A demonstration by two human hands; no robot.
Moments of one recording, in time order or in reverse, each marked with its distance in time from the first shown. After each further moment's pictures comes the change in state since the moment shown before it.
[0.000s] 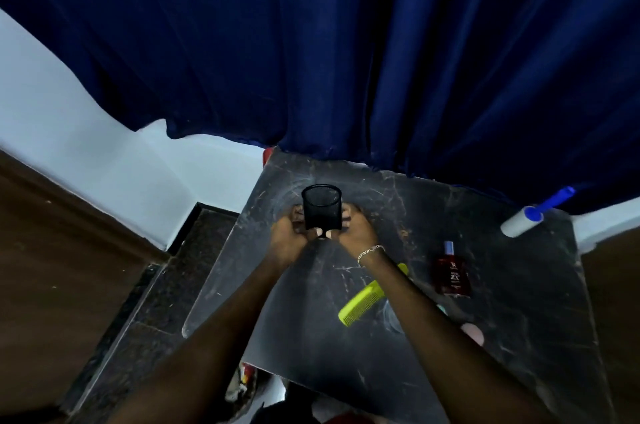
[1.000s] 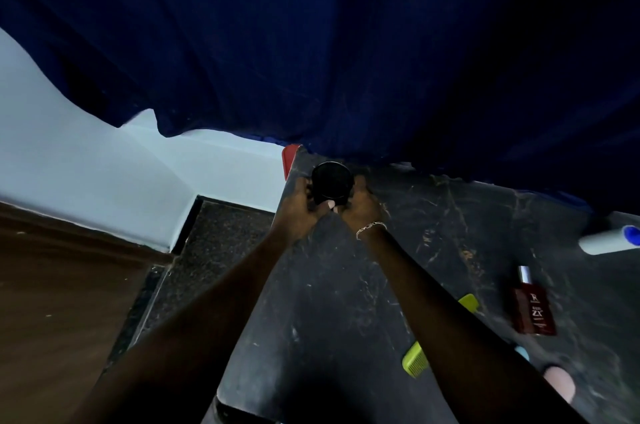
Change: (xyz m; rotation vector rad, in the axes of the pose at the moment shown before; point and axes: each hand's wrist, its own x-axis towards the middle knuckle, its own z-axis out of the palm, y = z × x) left_hand 0.183 -0.048 -0.056 0.093 -0.217 0.100; right_hand 0.164 -0.029 0.093 -0.290 0.181 0.089
